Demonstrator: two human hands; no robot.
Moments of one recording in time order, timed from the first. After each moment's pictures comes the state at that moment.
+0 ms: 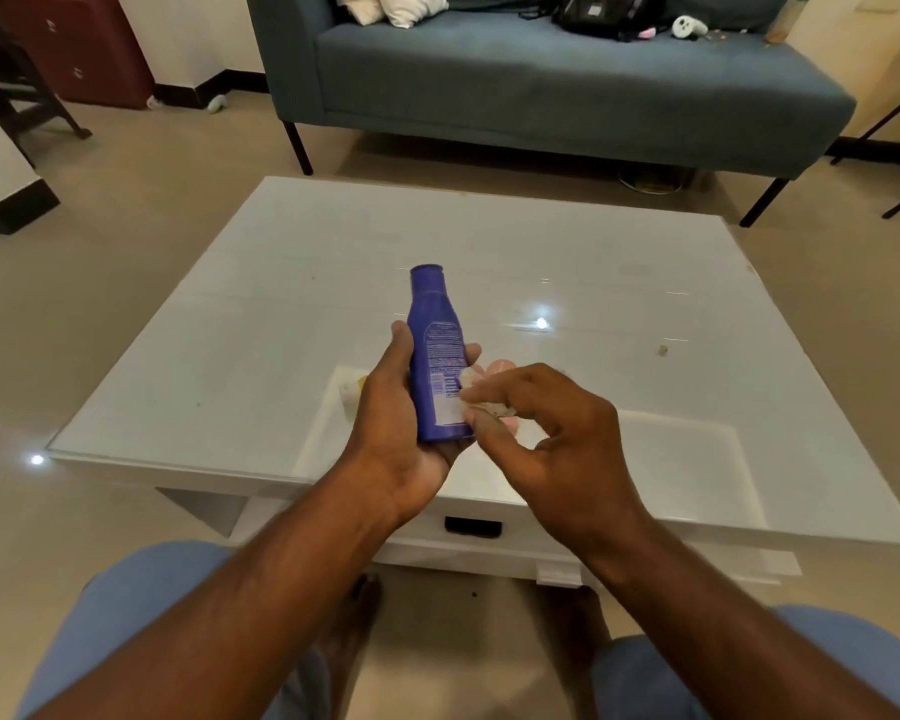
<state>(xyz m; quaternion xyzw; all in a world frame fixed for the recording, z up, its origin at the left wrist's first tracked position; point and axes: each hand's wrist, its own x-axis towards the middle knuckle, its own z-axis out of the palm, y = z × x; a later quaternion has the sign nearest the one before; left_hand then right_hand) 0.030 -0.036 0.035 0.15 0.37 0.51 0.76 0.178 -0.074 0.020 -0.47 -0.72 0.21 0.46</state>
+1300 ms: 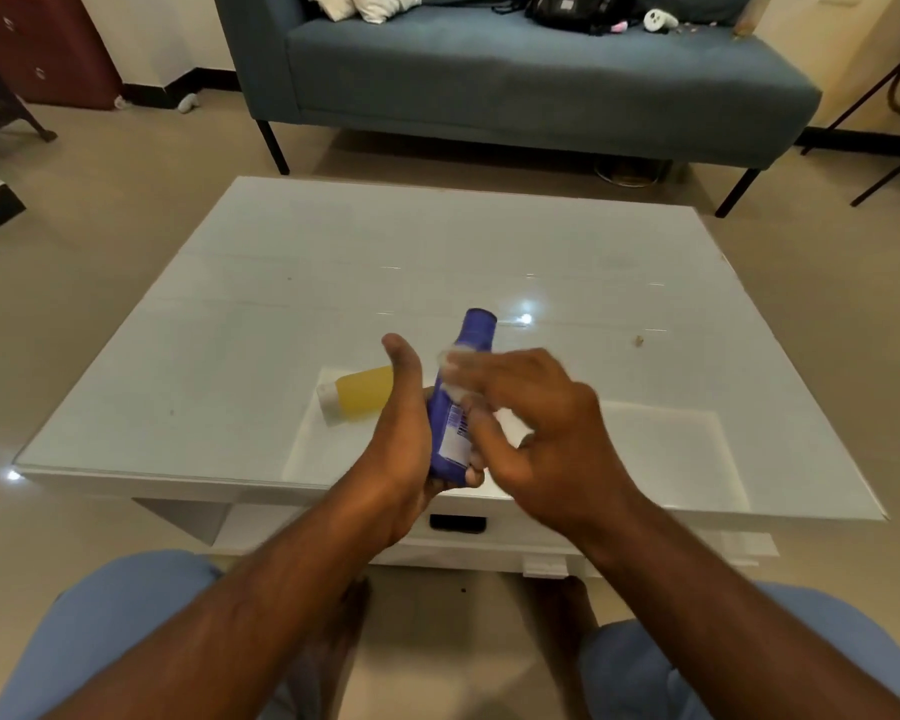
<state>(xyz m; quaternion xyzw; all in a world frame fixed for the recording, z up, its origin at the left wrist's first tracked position) 0.050 -0.054 0.044 0.31 0.51 0.40 0.70 0.187 -0.071 0.028 -0.48 -0.77 0.12 0.42</state>
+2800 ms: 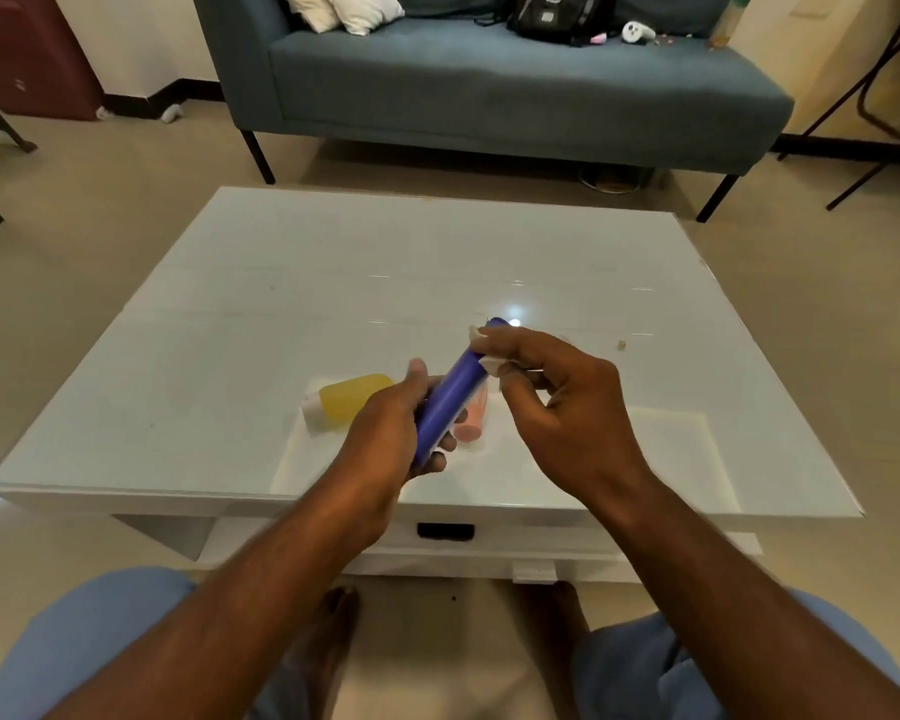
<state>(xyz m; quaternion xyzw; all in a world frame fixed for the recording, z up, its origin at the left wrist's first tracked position) 0.048 -0.045 0.042 0.39 0.57 0.38 0.62 0.211 -0.053 0.035 -0.54 -0.66 0.21 0.48</state>
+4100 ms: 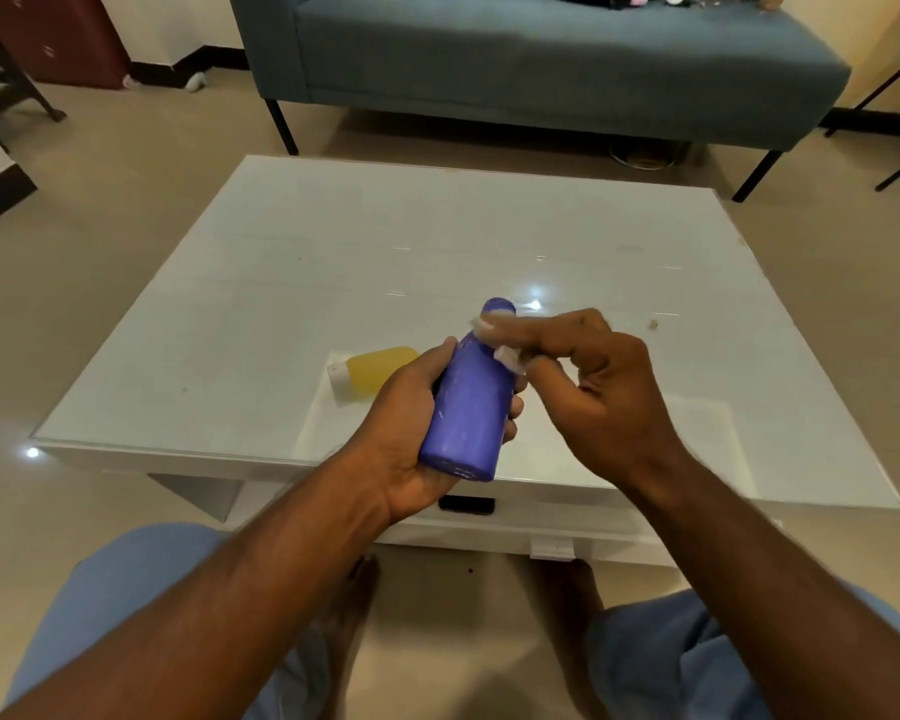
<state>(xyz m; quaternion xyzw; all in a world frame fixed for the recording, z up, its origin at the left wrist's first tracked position) 0.042 -0.056 0.046 0.19 0.39 0.41 0.81 0.210 -0.057 0.039 -0.46 -0.71 0.22 0.48</state>
